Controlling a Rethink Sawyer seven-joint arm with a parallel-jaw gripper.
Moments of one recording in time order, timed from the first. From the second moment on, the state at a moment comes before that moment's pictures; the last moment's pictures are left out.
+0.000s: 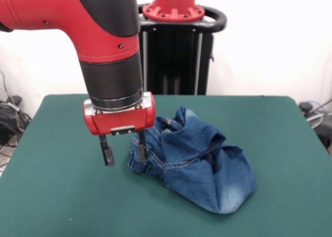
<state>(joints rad) -0.67 -0.58 0.48 1.42 -0.37 0.79 1.44</state>
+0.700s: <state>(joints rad) -0.70 -0.62 0.49 1.52 -0.37 0.79 1.44</state>
